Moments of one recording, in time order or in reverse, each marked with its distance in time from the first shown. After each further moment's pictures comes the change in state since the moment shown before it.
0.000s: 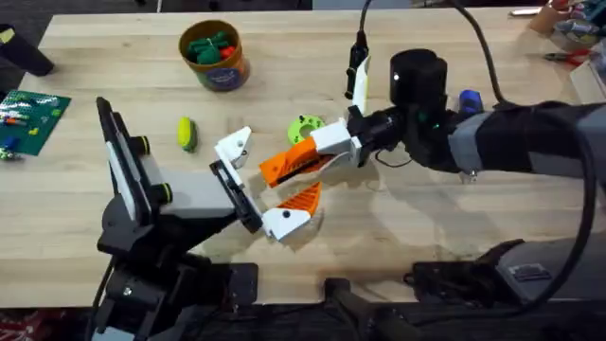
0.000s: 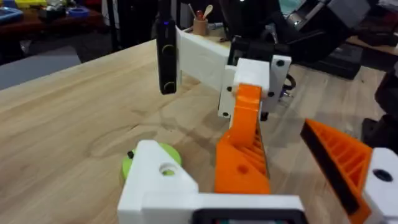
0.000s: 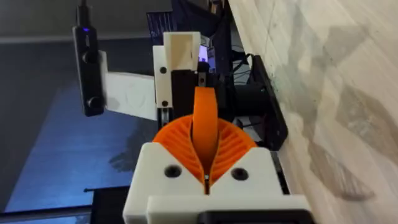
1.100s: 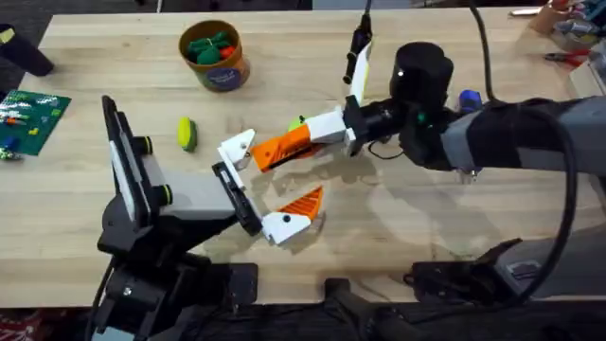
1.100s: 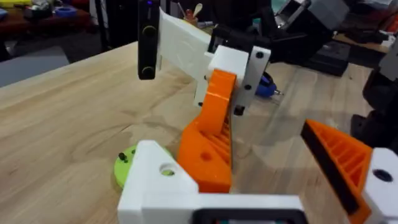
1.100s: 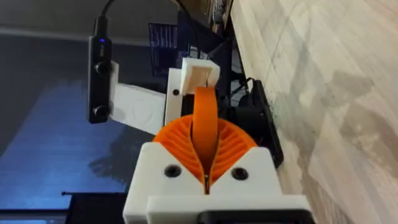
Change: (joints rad) left arm 0.000 0.000 0.000 -0.003 0.044 0.000; right arm 0.007 0.044 0.010 0.229 0.053 0.075
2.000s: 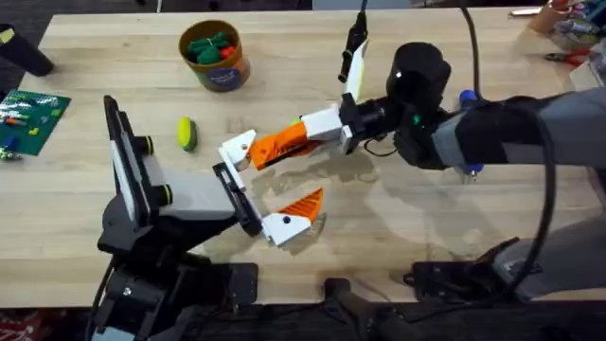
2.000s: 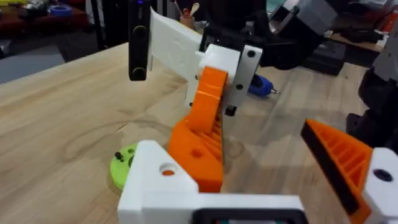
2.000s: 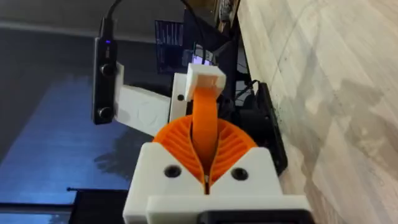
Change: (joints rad) left arm 0.002 0.000 0.000 -0.004 0.014 -0.002; right arm 0.010 0.054 0.010 0.136 -0.004 0.086
